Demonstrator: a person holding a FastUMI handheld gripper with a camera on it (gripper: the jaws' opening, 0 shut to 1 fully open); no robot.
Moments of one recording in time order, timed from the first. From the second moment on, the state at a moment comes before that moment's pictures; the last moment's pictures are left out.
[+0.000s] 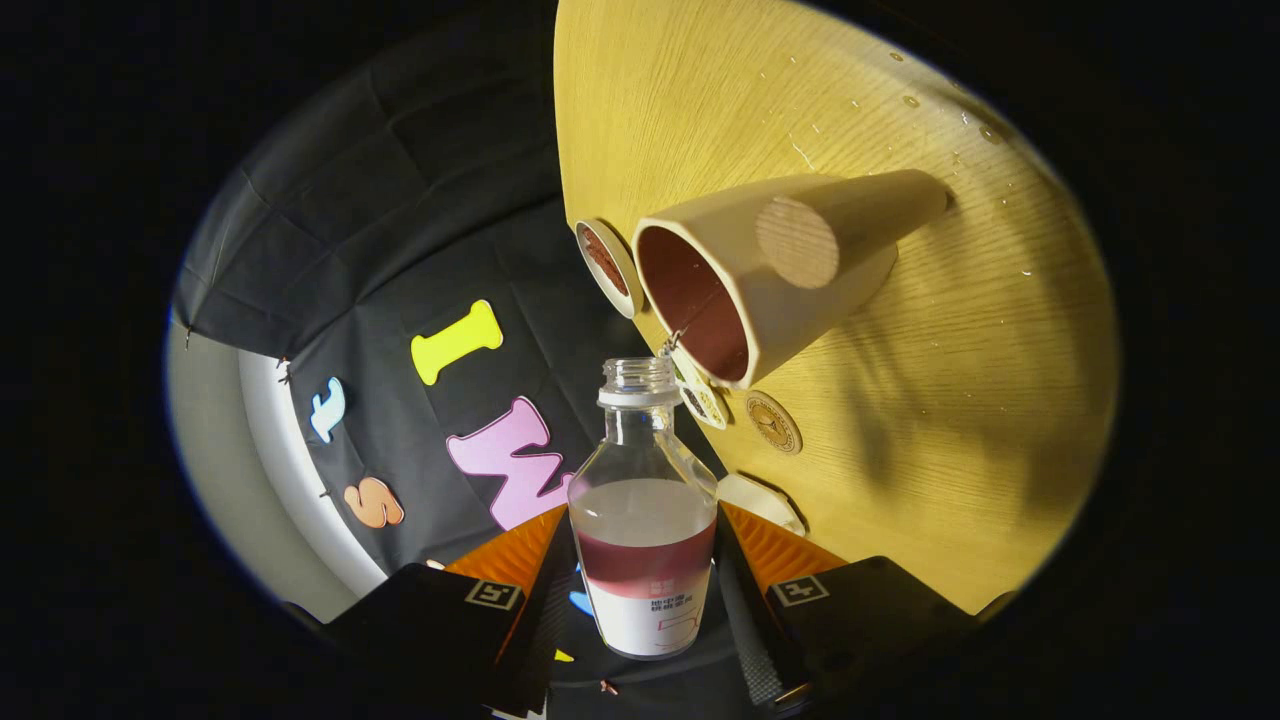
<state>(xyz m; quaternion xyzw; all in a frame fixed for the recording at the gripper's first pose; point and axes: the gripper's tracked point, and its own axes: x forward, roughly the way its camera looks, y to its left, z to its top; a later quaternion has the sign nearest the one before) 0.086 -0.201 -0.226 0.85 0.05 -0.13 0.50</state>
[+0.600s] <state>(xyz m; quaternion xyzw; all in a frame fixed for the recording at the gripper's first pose) 0.087 -0.194 -0.223 0.87 0.07 -0.11 0.48</state>
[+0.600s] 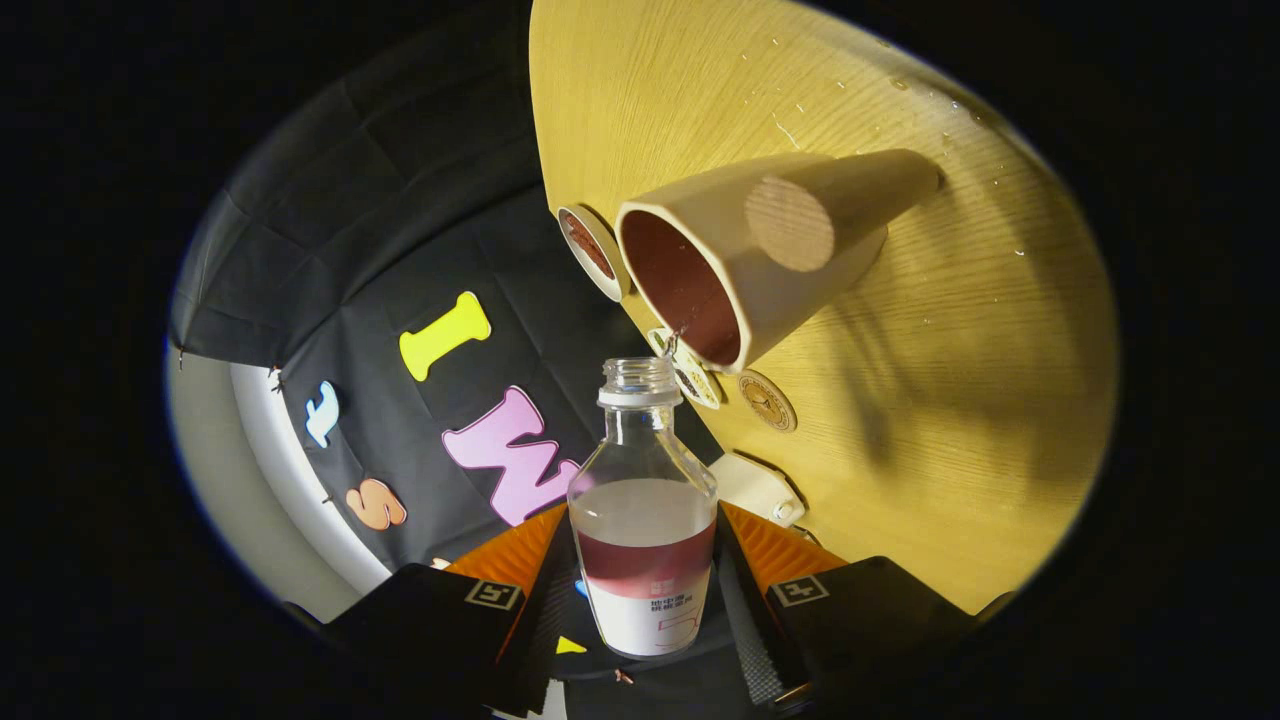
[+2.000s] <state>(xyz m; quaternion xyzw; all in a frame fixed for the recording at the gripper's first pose) 0.094 -0.213 -0.205 0.92 0.04 -0.09 0.39</state>
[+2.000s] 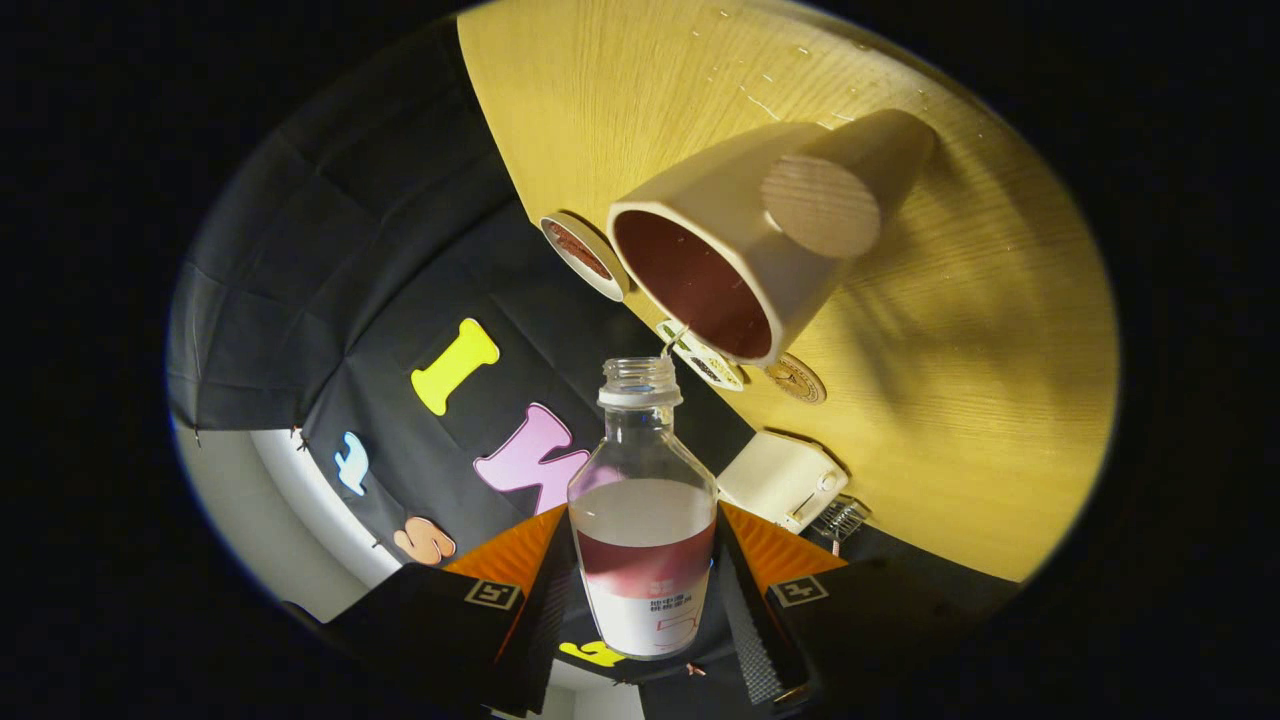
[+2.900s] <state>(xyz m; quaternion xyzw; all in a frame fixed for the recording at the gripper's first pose) 0.097 -0.234 -0.204 0.93 0.03 -0.14 0.33</state>
